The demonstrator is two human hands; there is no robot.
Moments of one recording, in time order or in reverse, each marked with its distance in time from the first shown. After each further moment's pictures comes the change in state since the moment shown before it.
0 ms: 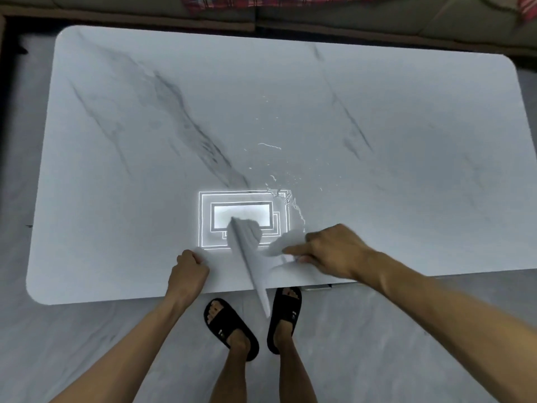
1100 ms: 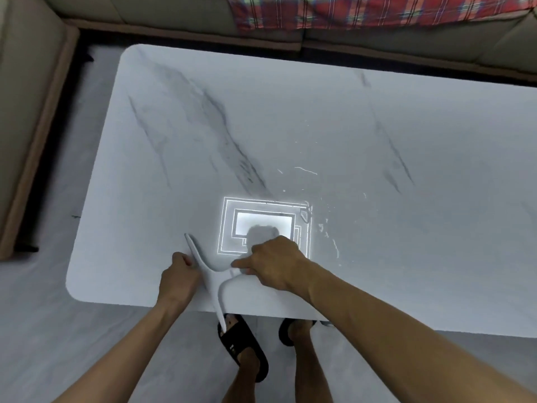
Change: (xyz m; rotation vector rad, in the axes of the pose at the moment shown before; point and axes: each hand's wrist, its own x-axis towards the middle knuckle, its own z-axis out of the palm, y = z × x) left_hand 0.015 -0.001 -0.058 -0.114 0.183 -0.096; right_hand 0.142 -0.076 -0.025 -0.056 -0.155 -0.185
